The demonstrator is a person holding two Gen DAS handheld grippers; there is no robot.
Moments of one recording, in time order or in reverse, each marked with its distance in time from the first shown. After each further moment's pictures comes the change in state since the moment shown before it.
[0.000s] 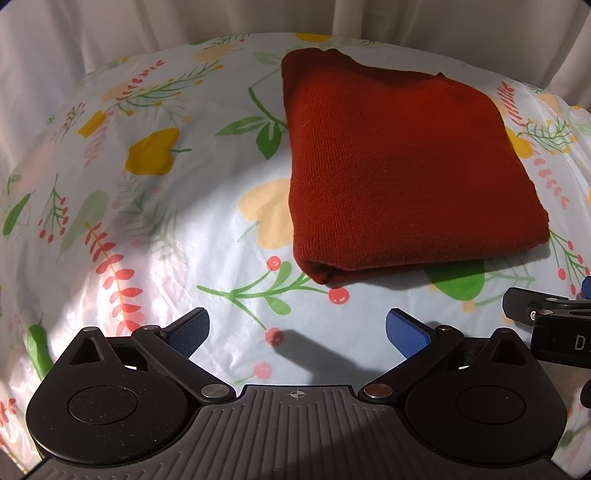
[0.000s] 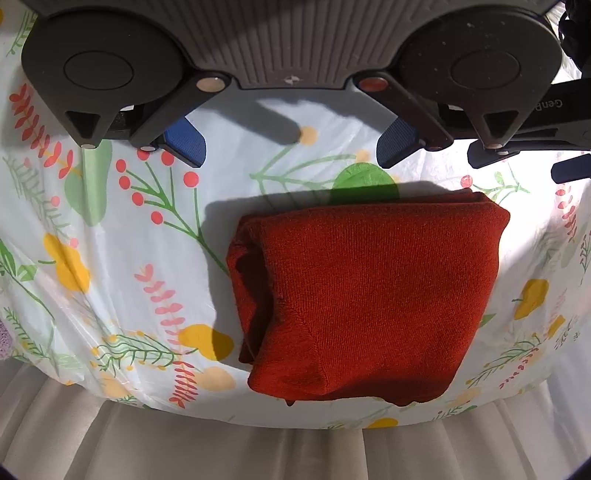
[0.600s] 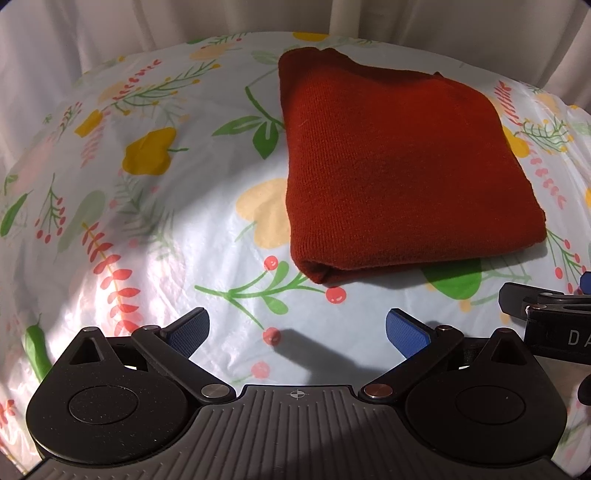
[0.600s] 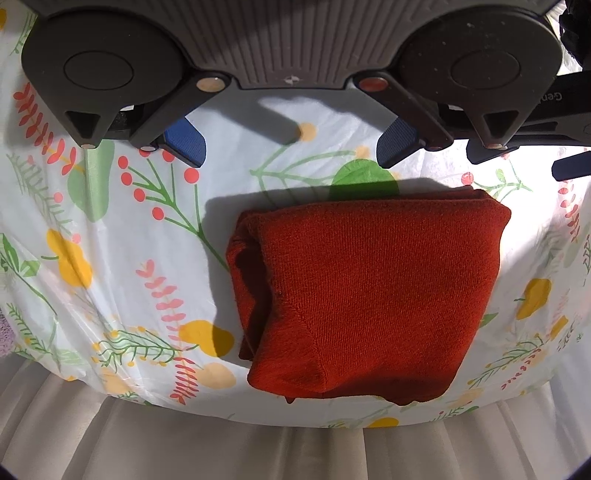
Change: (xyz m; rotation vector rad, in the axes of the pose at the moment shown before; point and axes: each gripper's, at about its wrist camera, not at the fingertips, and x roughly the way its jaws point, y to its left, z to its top) left arm -0.002 -0.001 0.000 -0.003 0.002 -0.010; right arm -0.001 0.004 0.003 -0.009 -0.004 -0.016
